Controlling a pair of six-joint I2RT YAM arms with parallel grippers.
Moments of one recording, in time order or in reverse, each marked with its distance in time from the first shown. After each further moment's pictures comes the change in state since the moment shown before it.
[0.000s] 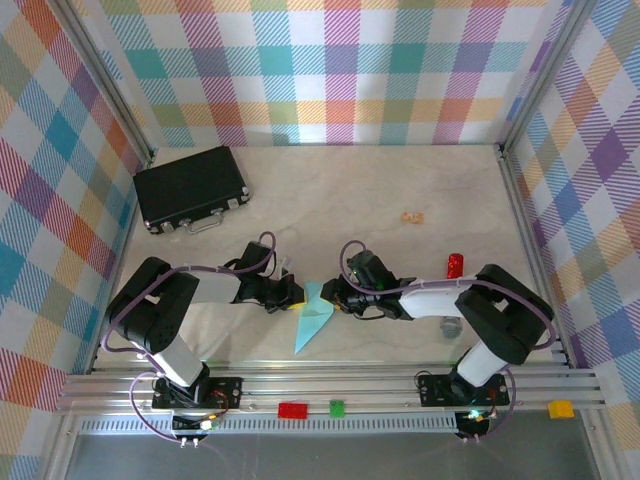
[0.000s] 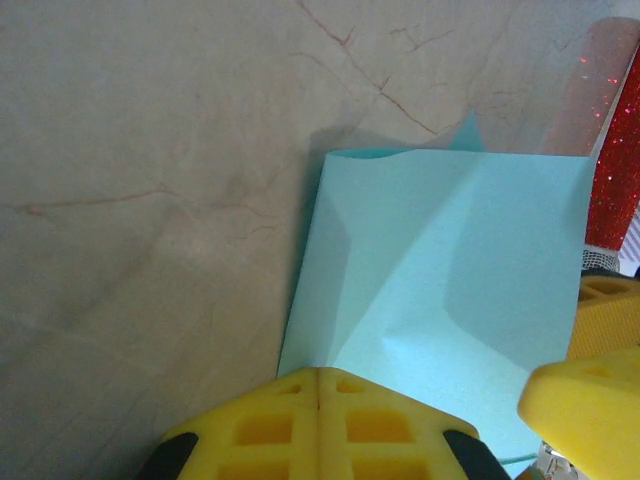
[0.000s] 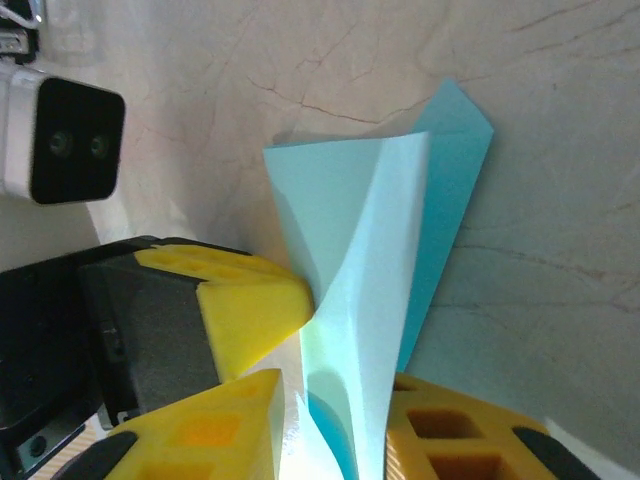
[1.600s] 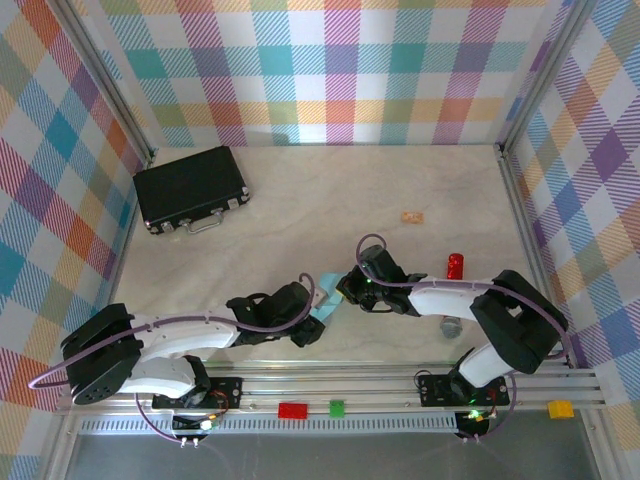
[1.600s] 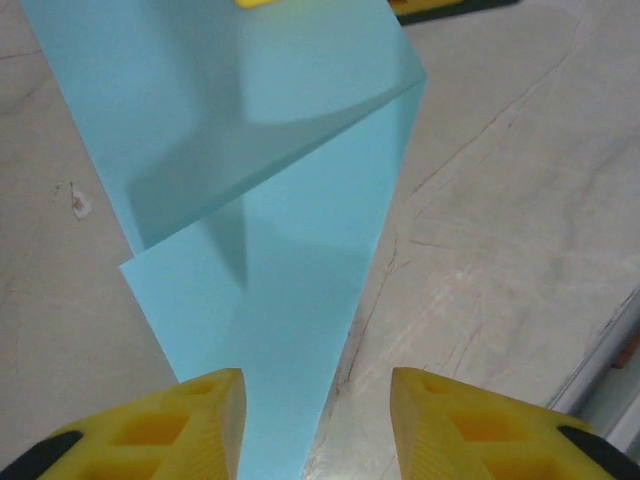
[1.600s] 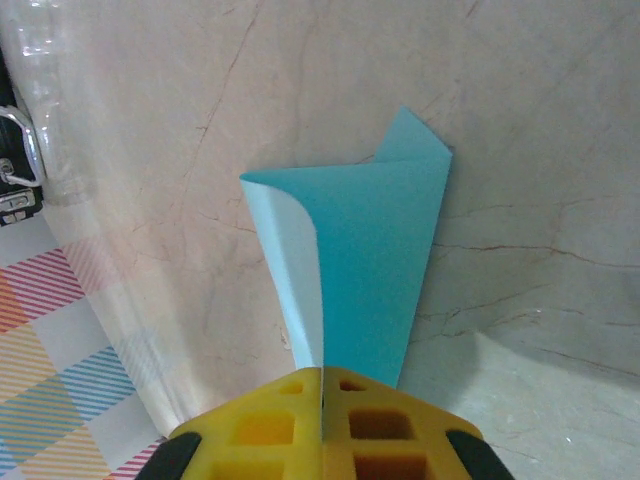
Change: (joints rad) left arm -0.590 -0.367 -0.024 -0.254 -0.734 0.405; right arm -0.052 -0.084 -0.008 -0.127 0.118 0.187
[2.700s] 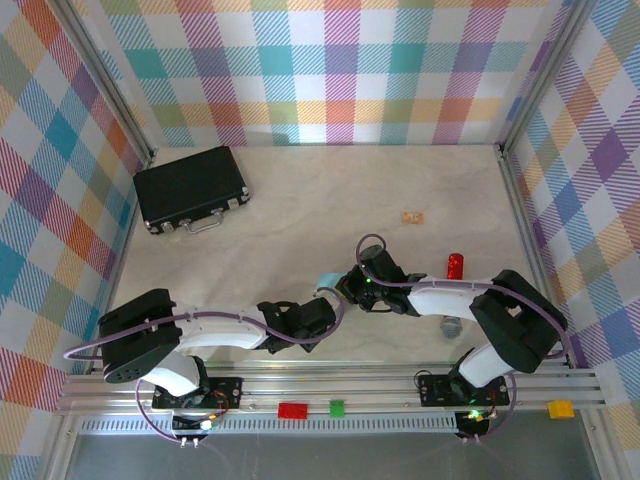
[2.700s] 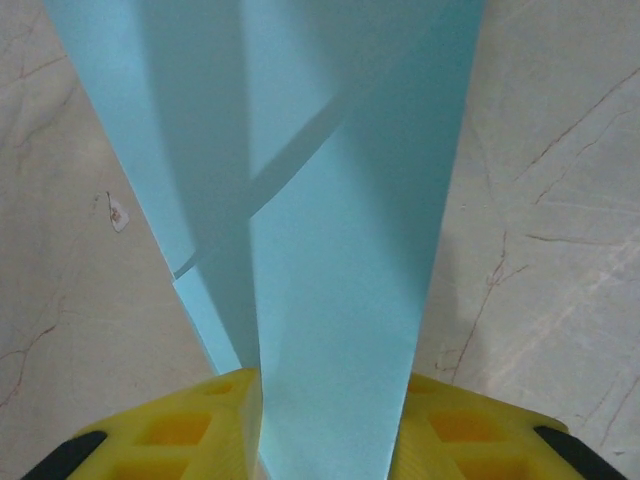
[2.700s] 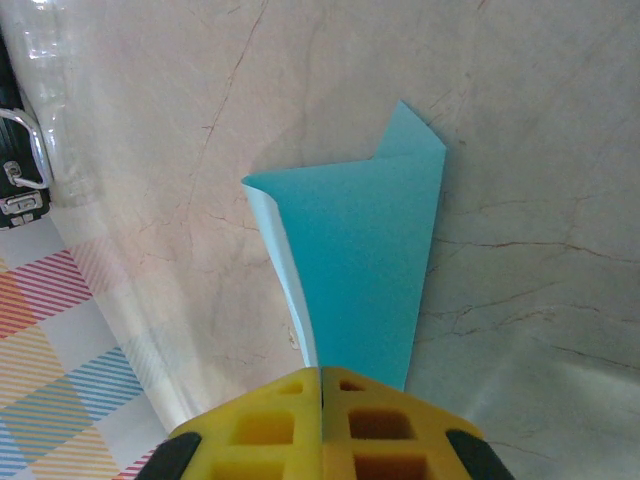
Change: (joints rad) left arm -0.111 0.208 0.103 -0.068 -0.278 0.038; right arm 0.004 0.001 0.002 0.008 0.000 0.018
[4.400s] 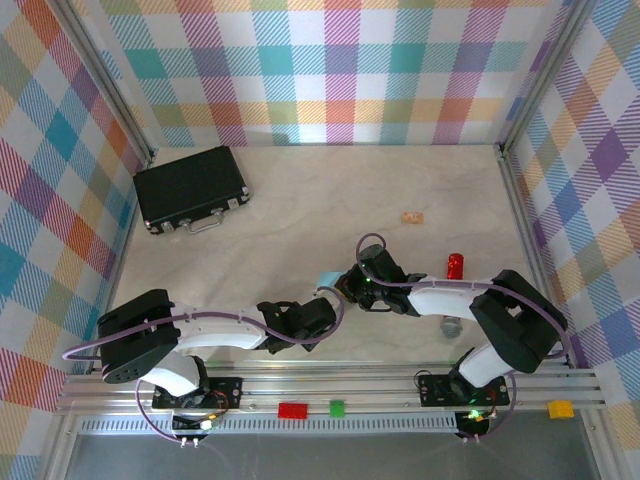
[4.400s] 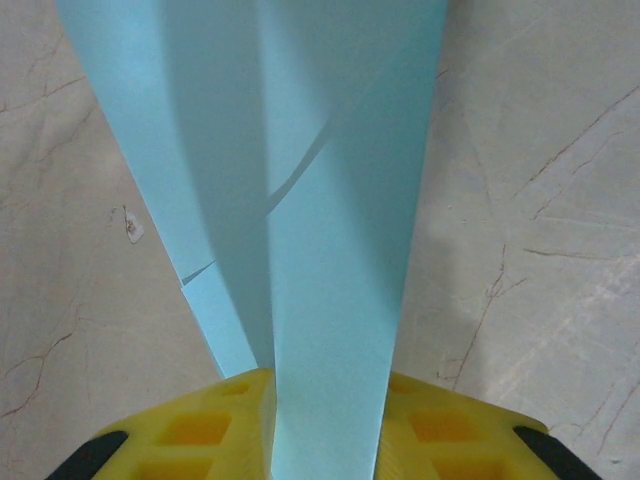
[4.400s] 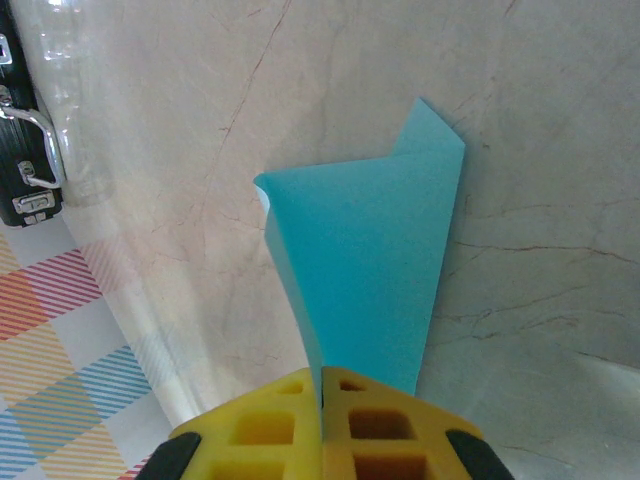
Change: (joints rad) left arm -0.004 -0.010 0.004 0.002 -0.017 -0.001; right arm 0.000 0.000 0.000 0.019 0.000 0.004
